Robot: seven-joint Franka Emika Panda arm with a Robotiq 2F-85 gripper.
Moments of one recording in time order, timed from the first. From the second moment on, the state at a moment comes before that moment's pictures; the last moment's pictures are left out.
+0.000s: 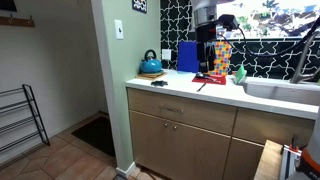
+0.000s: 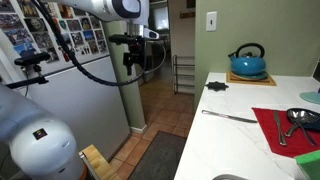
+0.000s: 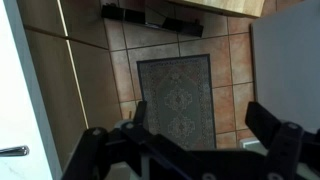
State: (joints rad) arm 0.08 -0.46 0.01 -2.25 0.04 1.61 -0.11
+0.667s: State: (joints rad) arm 0.03 -0.45 -0.01 -2.26 0.04 1.61 -0.02
